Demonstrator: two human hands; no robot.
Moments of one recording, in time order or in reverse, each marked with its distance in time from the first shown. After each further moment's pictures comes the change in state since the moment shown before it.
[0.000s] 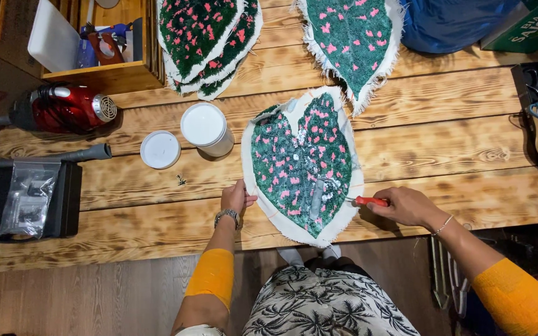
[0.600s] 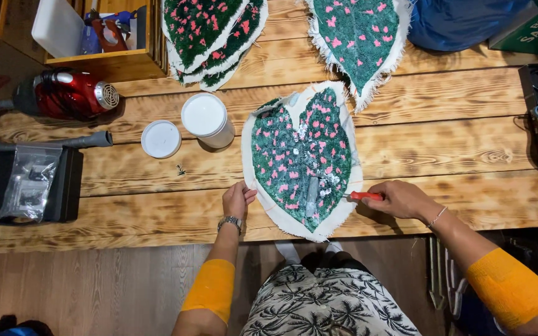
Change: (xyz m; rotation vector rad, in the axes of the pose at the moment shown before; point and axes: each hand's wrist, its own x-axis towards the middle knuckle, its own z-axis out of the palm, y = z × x) left_hand 0.019 -0.071 0.003 -0.453 -0.035 0.133; right_hand 0.008 0.007 -0.005 0.079 0.051 -0.121
